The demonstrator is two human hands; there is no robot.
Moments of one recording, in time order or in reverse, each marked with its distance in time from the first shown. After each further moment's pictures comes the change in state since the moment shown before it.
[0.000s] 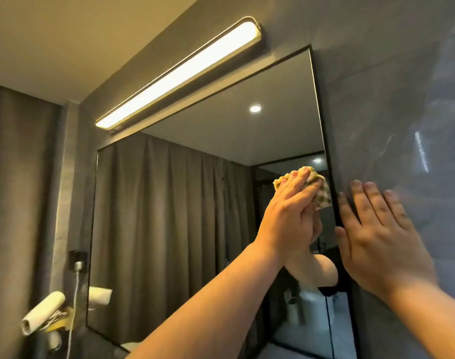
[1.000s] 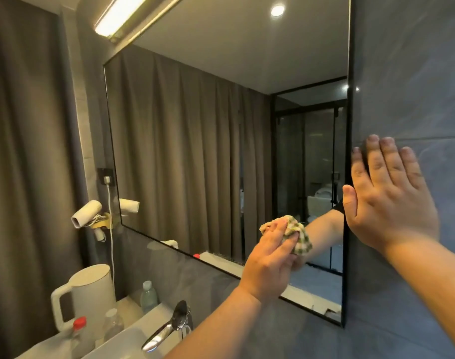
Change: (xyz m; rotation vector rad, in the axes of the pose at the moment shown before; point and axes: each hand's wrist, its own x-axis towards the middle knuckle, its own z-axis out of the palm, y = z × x) left_hand -0.288 0.039 -0.006 0.074 -0.195 -0.188; right_hand -0.102 -0.019 0.006 0.137 -0.094 -0.024
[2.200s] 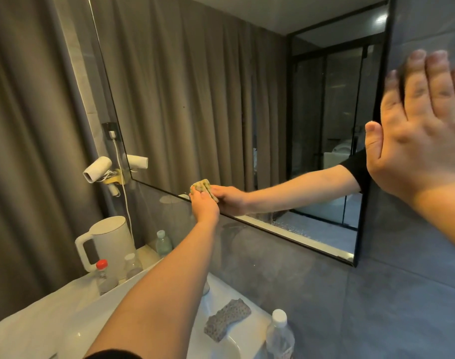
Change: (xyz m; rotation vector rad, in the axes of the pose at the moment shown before) left_hand -0.072 -0.178 -0.029 -0.096 0.370 -1.384; right_hand -0.022 0.006 0.049 0.147 0.039 0.023
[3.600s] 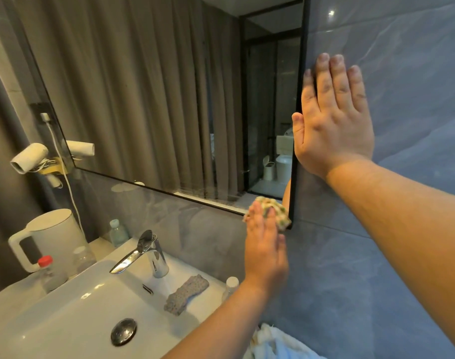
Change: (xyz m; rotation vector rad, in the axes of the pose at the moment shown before) left_hand -0.306 -0.007 0.043 0.135 -0.455 0.853; right_hand -0.013 -0.015 -0.041 -0.188 -0.090 -0.067
